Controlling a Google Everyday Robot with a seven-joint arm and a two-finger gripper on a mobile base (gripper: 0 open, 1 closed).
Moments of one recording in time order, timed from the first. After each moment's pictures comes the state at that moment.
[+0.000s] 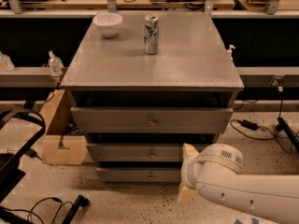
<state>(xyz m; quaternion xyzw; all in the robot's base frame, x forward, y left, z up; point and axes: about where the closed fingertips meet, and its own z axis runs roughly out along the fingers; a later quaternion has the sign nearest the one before) 0.465 -0.126 0.577 -0.63 0.74 -0.10 0.23</state>
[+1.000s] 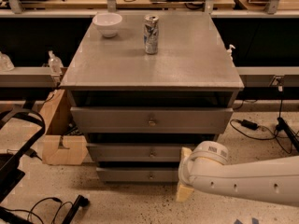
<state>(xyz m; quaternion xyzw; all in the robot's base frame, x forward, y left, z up) 0.485 -0.132 0.519 -0.62 0.75 -0.08 0.19</state>
